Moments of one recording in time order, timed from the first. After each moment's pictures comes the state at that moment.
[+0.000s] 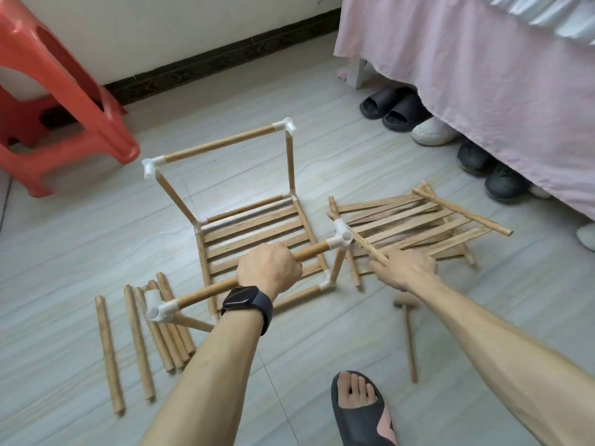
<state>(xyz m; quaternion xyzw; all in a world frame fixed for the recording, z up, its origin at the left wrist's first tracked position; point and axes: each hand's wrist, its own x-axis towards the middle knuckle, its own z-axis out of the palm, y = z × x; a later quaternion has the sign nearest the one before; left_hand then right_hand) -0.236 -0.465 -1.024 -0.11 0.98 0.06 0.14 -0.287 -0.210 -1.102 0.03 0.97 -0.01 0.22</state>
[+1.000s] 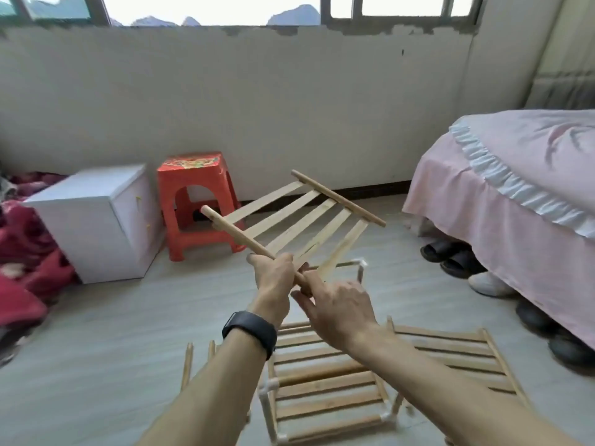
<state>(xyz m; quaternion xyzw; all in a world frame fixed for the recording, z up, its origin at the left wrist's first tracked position) -0.158 -0.550 -0.826 -0.31 0.55 0.74 -0.23 -0.162 -0.415 -0.851 -0.38 0.90 -0.12 -0.16</state>
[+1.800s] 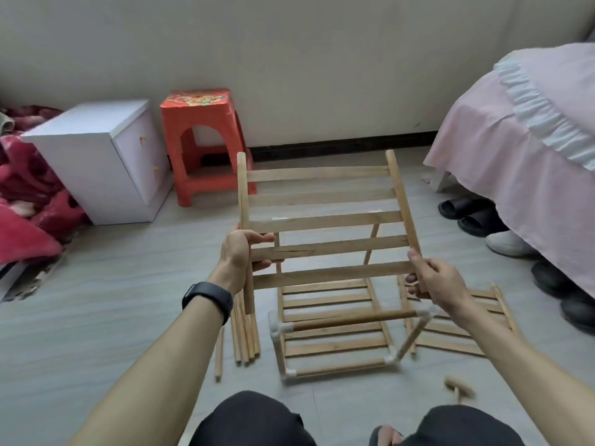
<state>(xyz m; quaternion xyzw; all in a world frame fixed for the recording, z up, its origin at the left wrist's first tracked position) -0.118 -0.639 -0.889 -0.30 0.56 0.76 -0.14 -0.251 -0.296 -0.955 -0.03 0.83 -0.55 0.12</state>
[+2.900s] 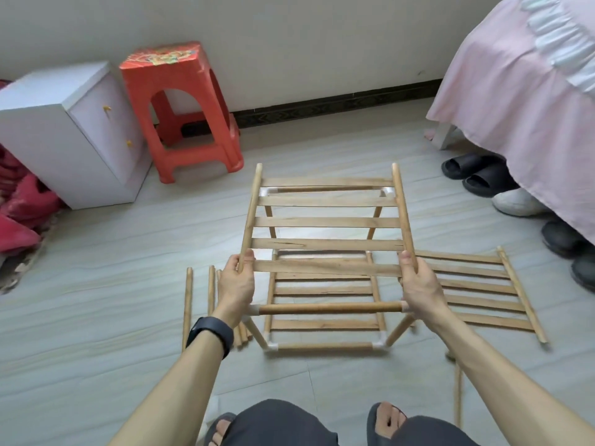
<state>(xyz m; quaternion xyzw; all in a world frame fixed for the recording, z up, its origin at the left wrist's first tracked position) -0.123 -0.626 -1.029 -0.38 0.74 0.54 -0.14 -0.243 -0.315 -1.037 0.03 0.85 -0.51 0.10</state>
